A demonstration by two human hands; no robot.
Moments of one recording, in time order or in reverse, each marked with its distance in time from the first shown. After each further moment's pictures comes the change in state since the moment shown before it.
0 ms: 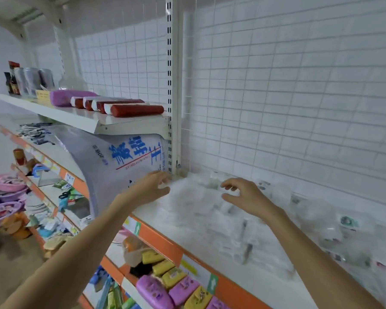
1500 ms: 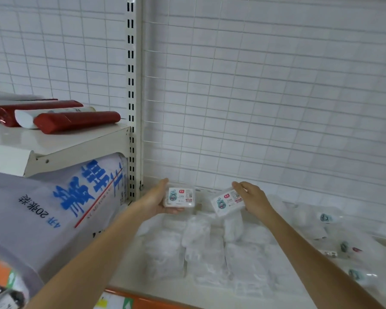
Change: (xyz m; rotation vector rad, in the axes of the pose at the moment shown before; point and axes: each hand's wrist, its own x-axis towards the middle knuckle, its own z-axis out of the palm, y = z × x) left_hand 0.140 -0.025 0.034 -1.305 -0.515 -0.287; right_hand 0.062 -0.001 0.012 0.152 0.483 0.610
